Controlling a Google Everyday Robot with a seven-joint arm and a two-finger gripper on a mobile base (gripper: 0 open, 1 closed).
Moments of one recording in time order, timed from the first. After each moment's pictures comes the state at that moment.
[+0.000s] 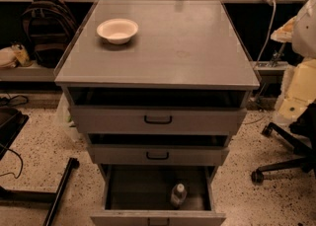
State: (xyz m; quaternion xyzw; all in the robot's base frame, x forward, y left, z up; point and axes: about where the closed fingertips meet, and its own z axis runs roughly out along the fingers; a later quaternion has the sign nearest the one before) arm 0.438 -0.217 0.976 -0.60 0.78 -0.03 0.16
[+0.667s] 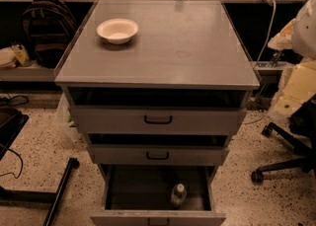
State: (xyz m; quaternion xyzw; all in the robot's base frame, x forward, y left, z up) arm 0.438 -0.217 0.976 -0.60 0.78 -0.03 0.16
